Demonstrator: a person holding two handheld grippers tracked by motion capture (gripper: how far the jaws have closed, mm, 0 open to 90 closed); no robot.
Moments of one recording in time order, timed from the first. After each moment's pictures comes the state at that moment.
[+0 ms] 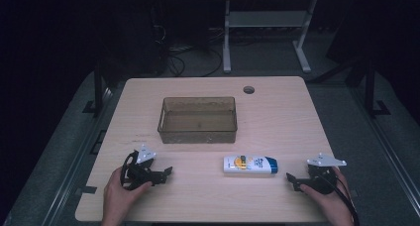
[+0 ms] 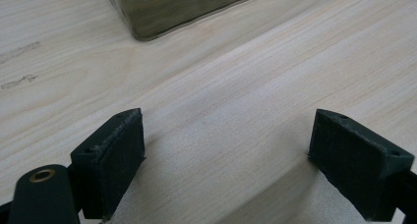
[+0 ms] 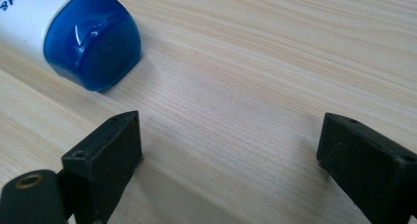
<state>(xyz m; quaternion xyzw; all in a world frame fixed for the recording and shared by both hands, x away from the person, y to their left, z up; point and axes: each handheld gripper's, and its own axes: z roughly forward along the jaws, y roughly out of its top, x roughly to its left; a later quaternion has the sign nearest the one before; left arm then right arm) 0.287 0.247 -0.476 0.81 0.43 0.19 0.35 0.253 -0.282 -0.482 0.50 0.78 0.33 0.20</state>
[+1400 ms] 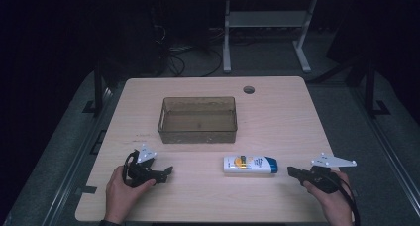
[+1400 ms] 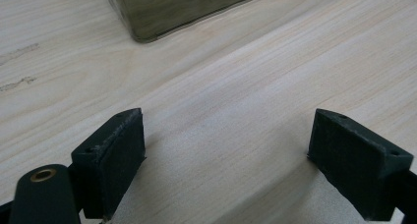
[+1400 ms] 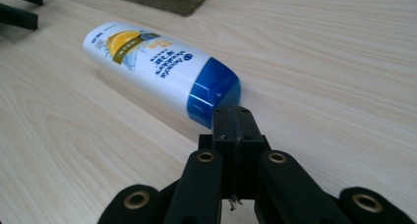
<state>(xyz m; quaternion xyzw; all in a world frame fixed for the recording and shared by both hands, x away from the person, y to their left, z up) 0.288 0.246 -0.476 0.81 0.43 0.19 0.35 0.234 -0.269 -0.444 0.46 0.77 0.43 0.12</state>
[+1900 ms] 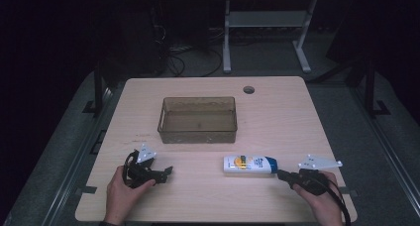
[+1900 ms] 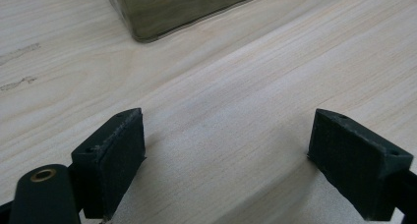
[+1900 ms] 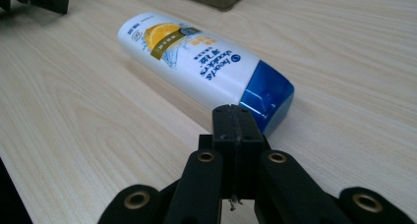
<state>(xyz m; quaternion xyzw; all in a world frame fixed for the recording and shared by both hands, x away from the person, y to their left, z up) 0.288 0.246 -0.476 0.81 0.43 0.19 0.35 0.233 -0.242 -0.445 0.42 0.79 0.42 0.11</state>
